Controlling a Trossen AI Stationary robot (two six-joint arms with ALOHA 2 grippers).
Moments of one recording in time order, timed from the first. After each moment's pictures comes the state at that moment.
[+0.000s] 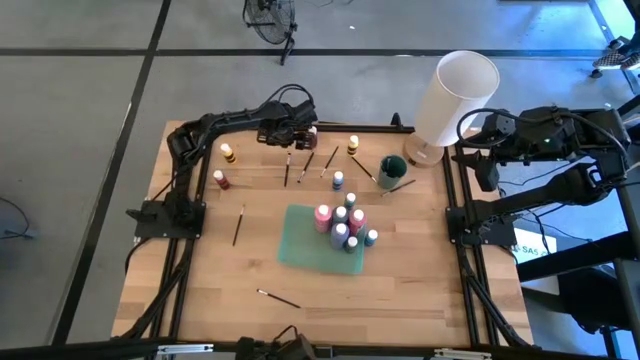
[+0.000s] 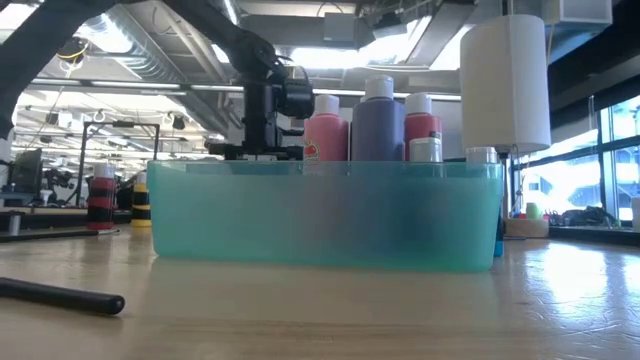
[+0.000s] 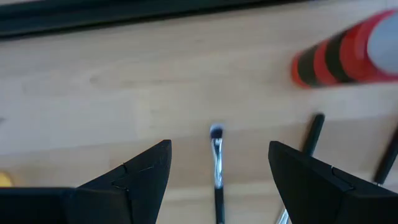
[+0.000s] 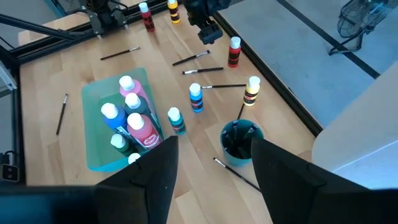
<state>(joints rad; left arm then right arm) 0.61 1.99 1.55 -0.93 -0.23 -0.86 0.02 1.00 1.82 -1.57 0.29 0.38</state>
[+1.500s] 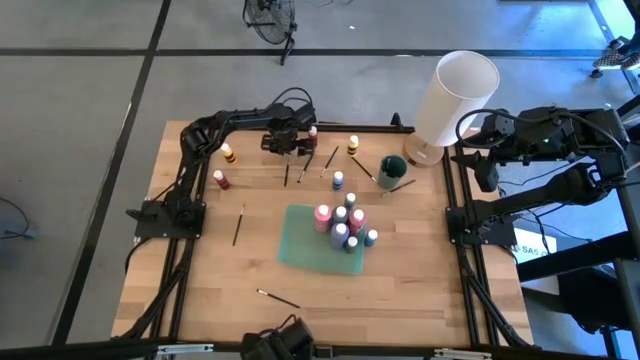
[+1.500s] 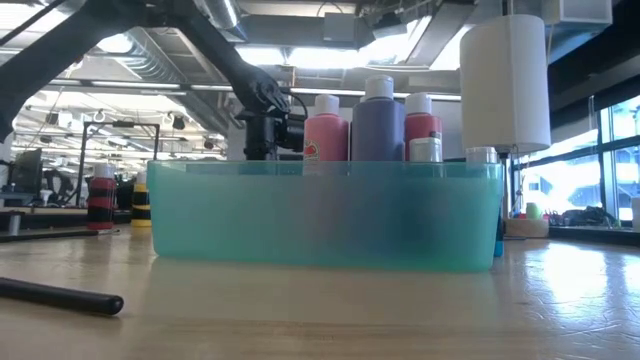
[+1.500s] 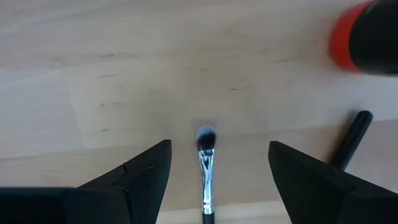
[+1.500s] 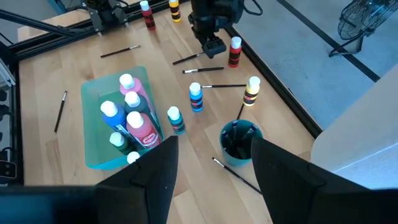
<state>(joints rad) 0.67 2.13 1.55 -0.88 -0.03 -0.83 0.02 1.00 1.82 -1.57 0.29 0.36</state>
